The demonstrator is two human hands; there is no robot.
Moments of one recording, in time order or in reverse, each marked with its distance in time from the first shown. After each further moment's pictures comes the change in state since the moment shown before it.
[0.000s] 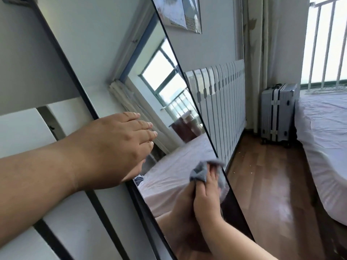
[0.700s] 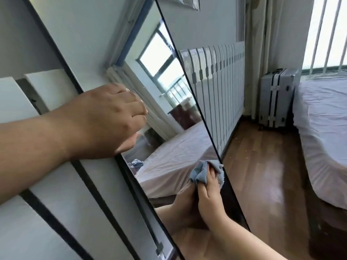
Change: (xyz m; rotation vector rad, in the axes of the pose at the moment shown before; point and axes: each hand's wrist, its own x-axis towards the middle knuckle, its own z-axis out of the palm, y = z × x) left_hand 0.011 0.002 -0.001 0.031 -0.067 -0.019; right_hand -0.031 0.070 -0.021 0.023 -0.083 0.024
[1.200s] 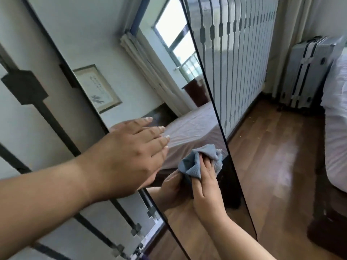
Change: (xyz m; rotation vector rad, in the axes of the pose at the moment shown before) left_hand -0.004 0.166 0.027 -0.179 -0.068 -0.030; right_hand -0.050 0.035 -0.027 -0.087 -0.211 -0.118
